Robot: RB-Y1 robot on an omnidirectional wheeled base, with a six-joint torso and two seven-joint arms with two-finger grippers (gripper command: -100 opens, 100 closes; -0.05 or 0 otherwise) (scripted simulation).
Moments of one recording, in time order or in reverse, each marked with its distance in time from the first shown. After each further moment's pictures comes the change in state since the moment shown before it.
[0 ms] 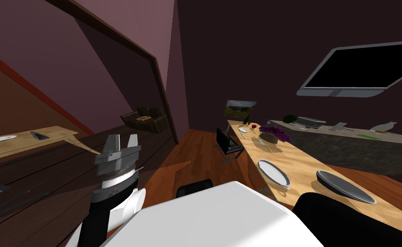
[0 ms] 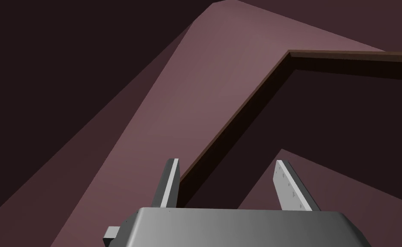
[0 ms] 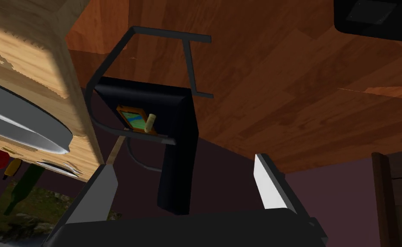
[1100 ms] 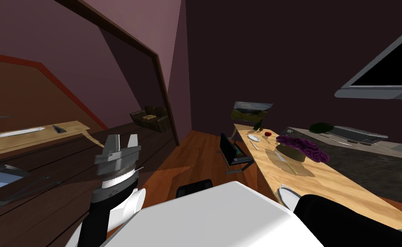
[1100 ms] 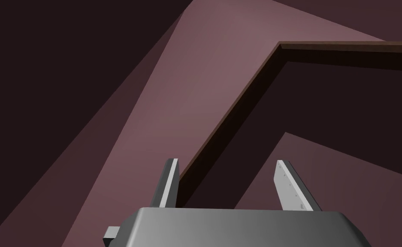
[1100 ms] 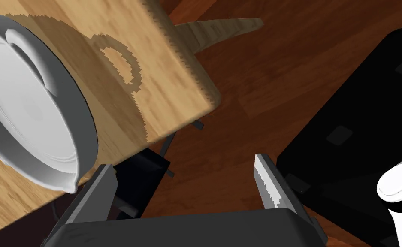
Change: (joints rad) left arm 0.000 0.000 0.000 0.000 0.000 0.000 0.000; right arm 0.091 -0.079 0.075 0.251 0.100 0.038 0.273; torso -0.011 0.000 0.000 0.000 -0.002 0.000
